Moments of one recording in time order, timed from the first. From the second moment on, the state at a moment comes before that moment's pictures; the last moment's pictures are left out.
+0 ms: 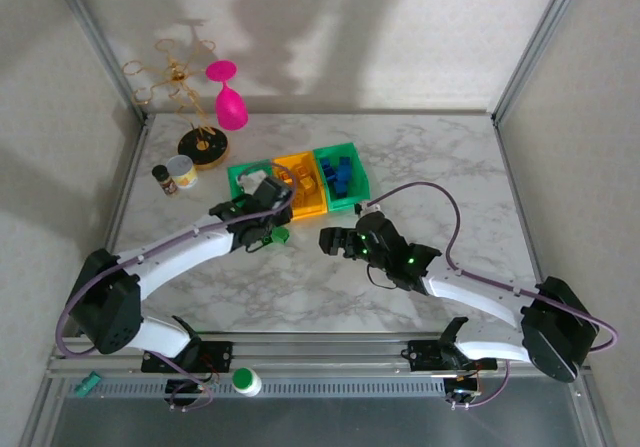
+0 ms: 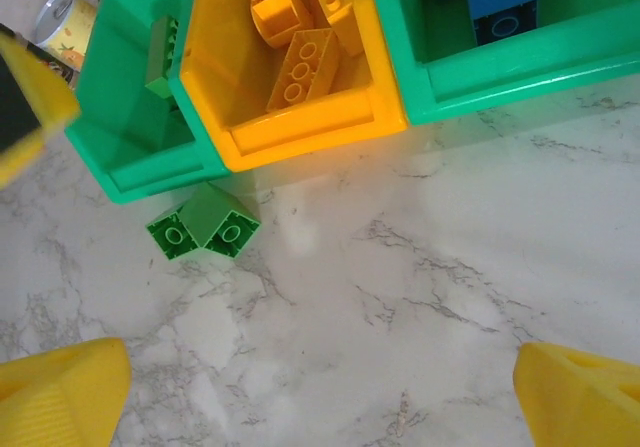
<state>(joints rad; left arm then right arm) -0.69 1.43 0.97 -0.50 -0.42 -0.93 0.89 1.20 0.63 -0.06 0.13 0.73</state>
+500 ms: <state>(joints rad) -0.82 1.64 0.94 -0.46 -0.47 -1.21 0.75 1.10 0.57 -0.05 0.04 0.74</state>
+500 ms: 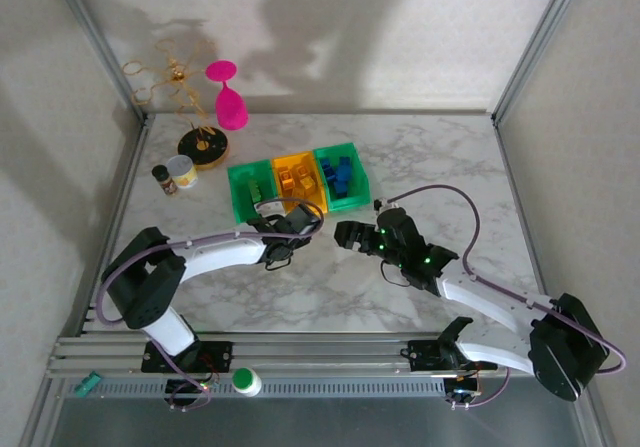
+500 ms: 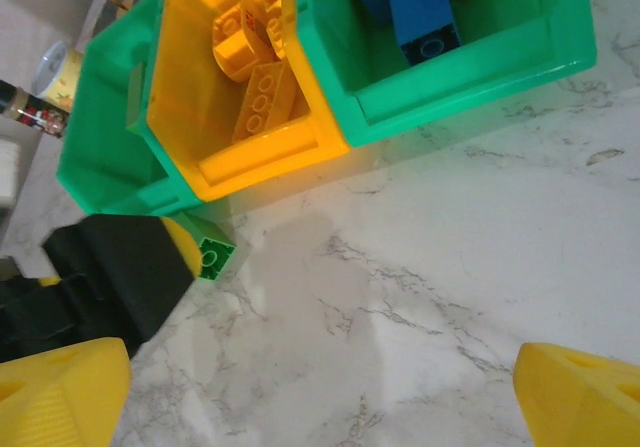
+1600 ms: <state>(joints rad) -0.80 1.85 1.06 -0.45 -0.58 -1.26 0.71 1.07 0.55 -0.07 -0.01 0.74</state>
